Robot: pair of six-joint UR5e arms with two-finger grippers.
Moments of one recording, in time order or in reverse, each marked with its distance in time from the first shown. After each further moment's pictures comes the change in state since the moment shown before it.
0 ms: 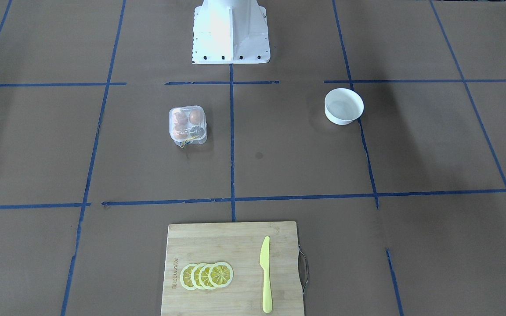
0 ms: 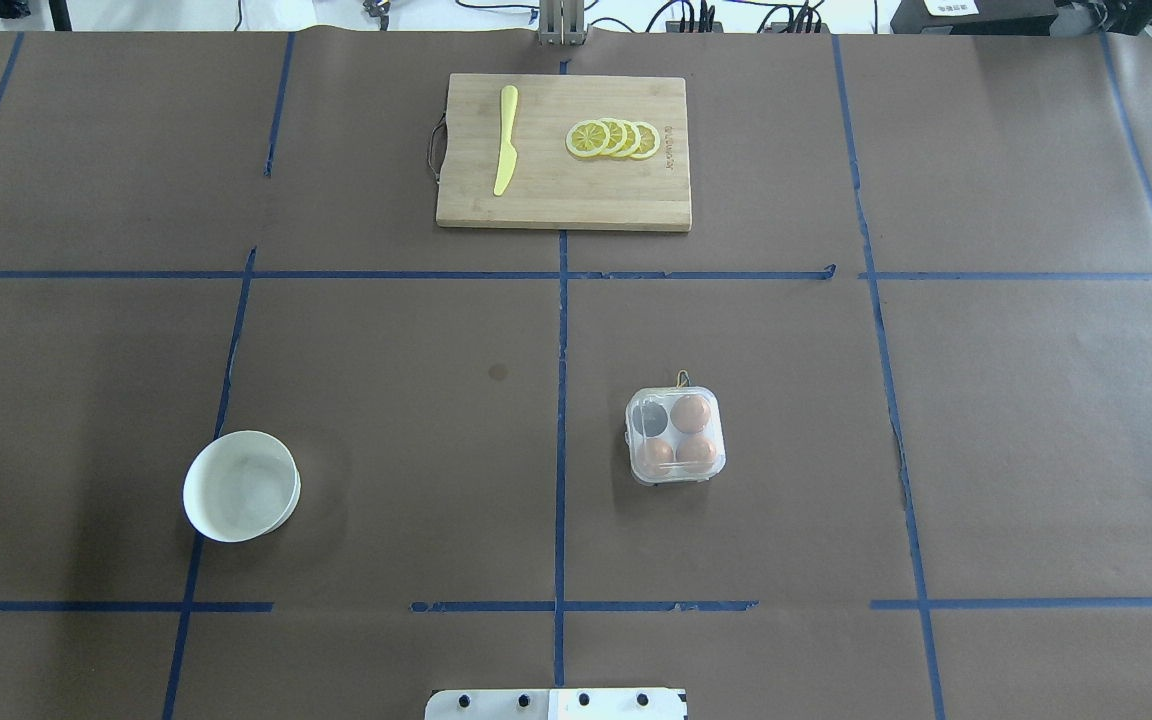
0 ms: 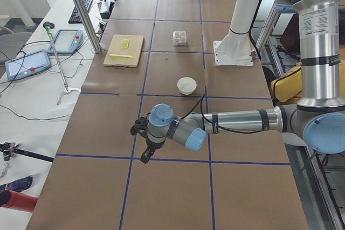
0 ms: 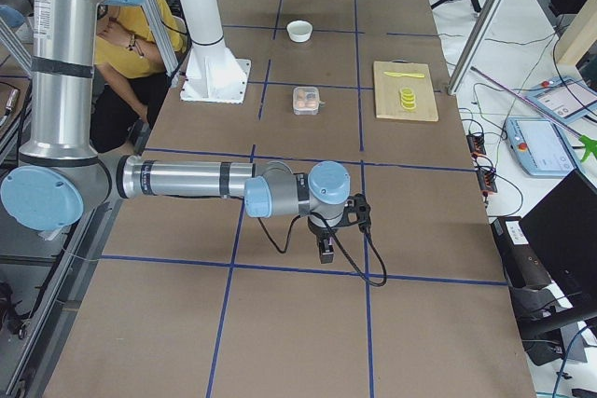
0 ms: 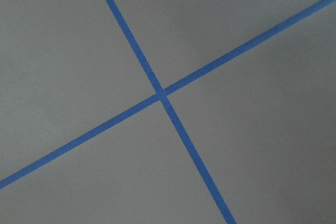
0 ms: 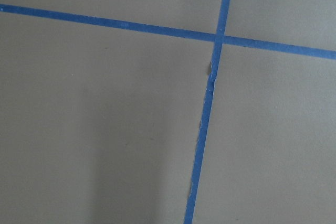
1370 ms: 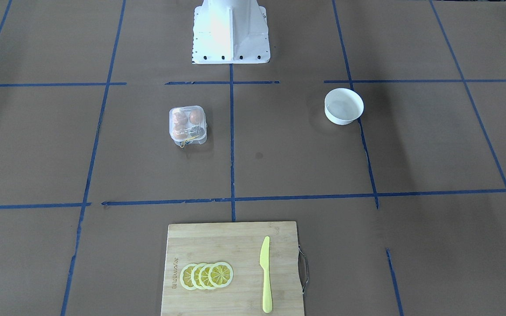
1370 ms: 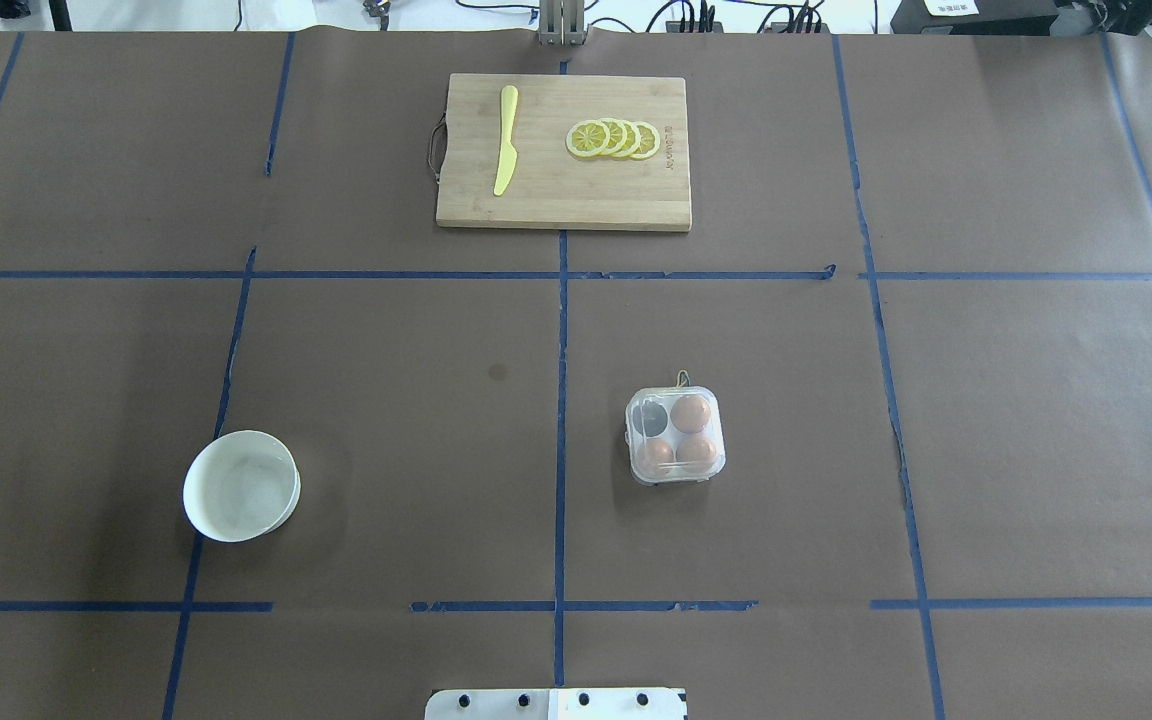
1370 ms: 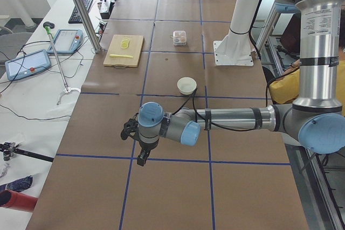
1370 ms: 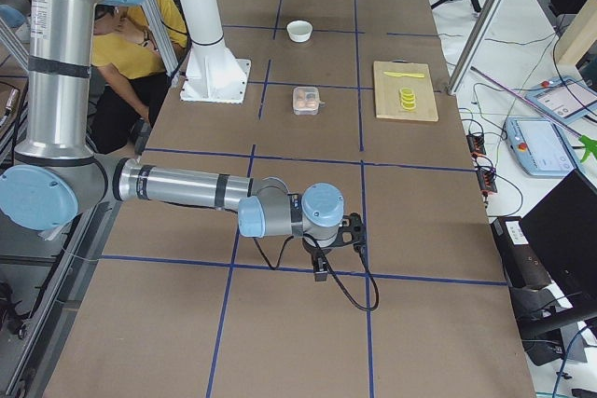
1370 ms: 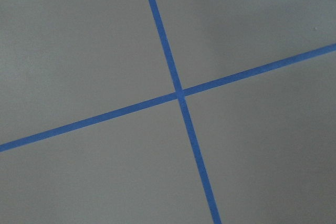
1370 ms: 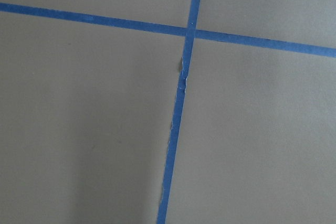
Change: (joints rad) left arm -0.148 -0.086 -0.014 0.279 -0.166 -0.014; right arm 0.002 0.019 -0.090 0.069 -0.030 0.004
